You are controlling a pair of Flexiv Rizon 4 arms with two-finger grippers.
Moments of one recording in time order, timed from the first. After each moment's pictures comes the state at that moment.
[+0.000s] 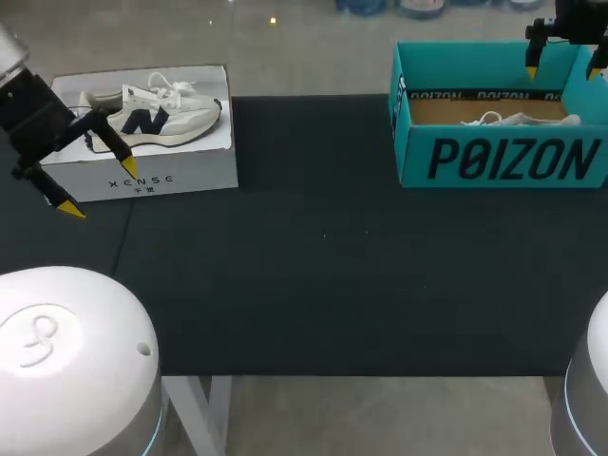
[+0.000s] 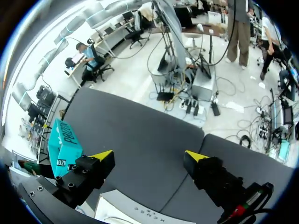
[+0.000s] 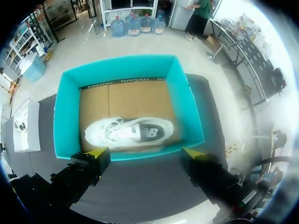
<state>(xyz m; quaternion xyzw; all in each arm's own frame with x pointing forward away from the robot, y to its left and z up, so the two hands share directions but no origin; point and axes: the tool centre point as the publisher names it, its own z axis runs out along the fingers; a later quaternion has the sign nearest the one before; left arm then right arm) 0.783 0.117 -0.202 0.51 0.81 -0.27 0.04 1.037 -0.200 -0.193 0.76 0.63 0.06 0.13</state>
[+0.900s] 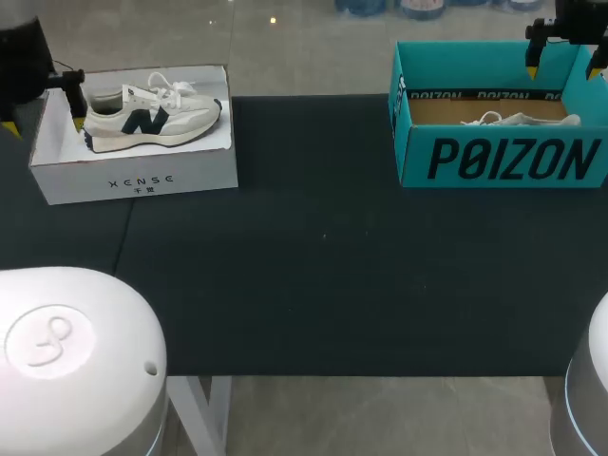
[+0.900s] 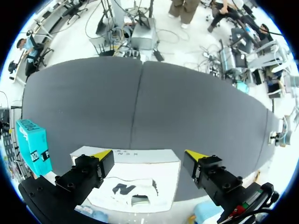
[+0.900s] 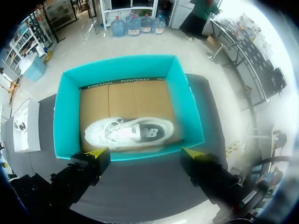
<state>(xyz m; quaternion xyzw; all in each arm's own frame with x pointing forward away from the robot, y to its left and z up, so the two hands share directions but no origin) 0.931 0.243 -0.193 0.66 0.75 0.03 -0.02 1.037 -0.200 -0.193 0.76 0.63 0.06 0.13</state>
